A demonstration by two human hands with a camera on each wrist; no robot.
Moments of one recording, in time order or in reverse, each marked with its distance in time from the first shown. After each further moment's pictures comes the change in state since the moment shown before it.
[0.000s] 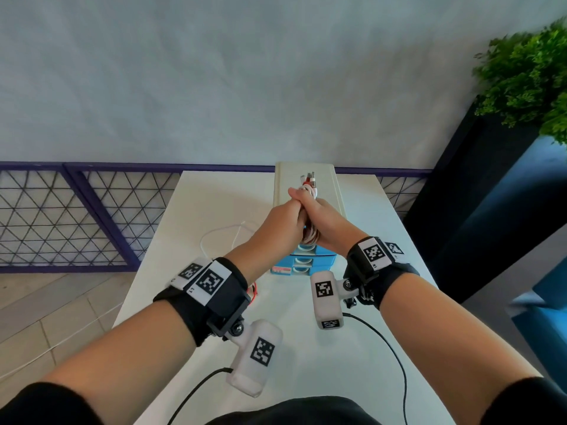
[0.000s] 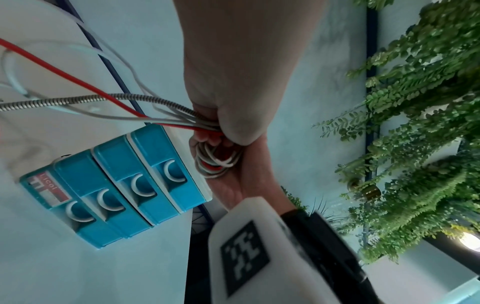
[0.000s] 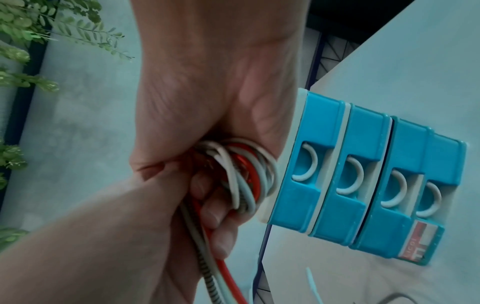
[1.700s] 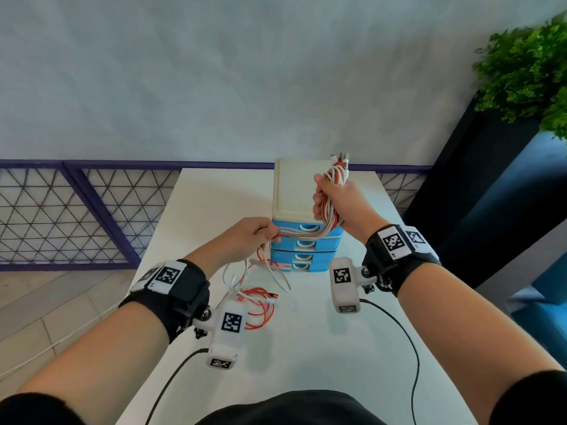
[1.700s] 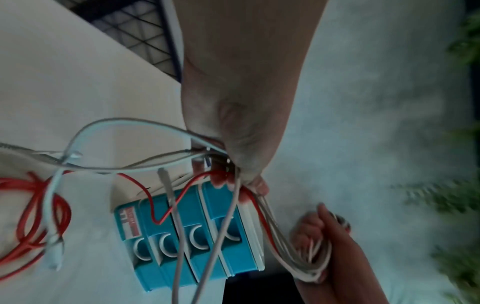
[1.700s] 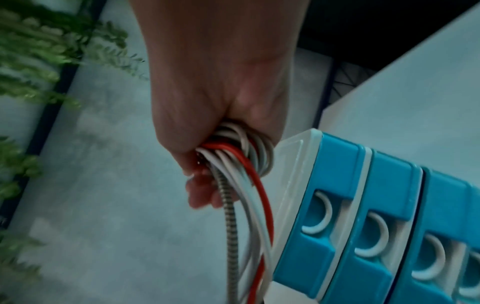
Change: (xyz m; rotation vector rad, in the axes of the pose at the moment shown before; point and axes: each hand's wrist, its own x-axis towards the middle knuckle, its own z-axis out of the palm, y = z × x) left_hand -0.003 -0.086 -0.015 -0.219 -0.255 -0.121; right_hand 0.003 -0.013 -0.034 0.107 0.158 -0.120
